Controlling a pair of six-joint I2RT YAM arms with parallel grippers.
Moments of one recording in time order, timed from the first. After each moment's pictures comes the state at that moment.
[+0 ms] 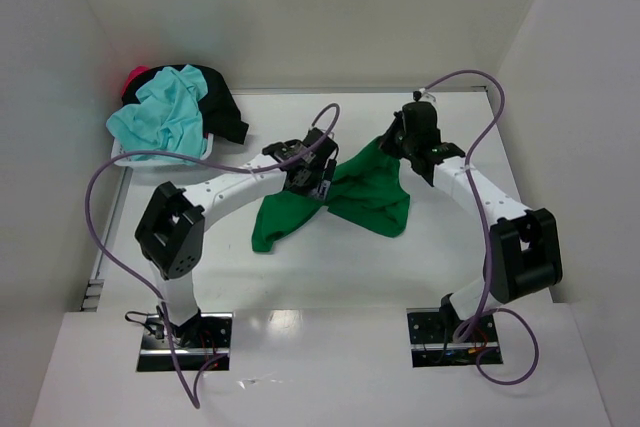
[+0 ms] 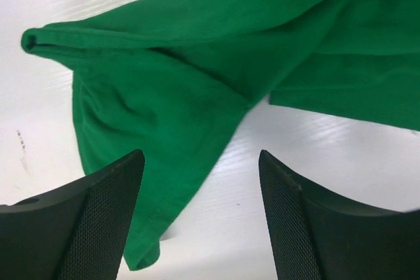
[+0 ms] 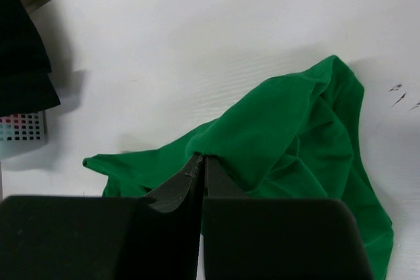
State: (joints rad) left arm -0.74 1.82 1.49 -0.72 -0.26 -0.40; right arm 0.30 1.50 1.10 -0.15 0.05 0.64
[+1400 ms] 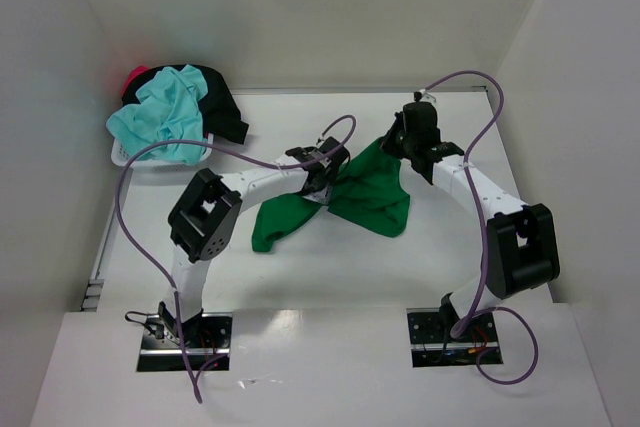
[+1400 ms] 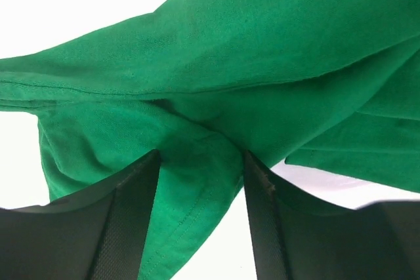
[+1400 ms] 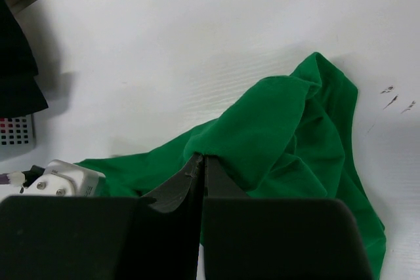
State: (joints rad) left arm -0.74 2.05 1.55 -0.67 -0.33 -0.40; right arm 0.28 1.53 1.10 -0.14 0.05 0.63
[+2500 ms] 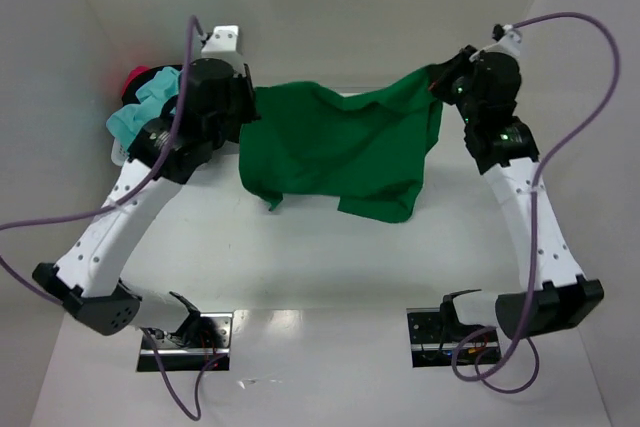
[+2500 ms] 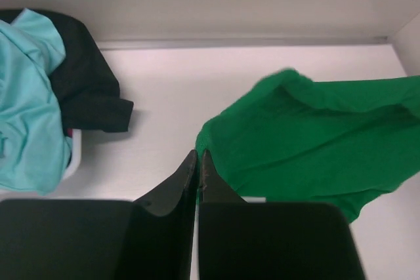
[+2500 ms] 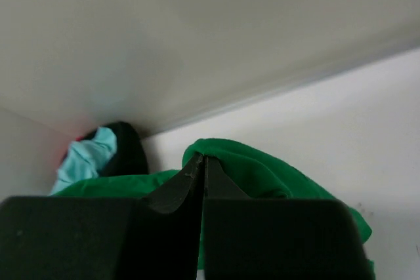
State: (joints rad) left arm -0.58 1.40 1.79 -0.71 -0.42 -0.30; right arm 0.16 1.30 1.49 -0.34 0.09 0.58
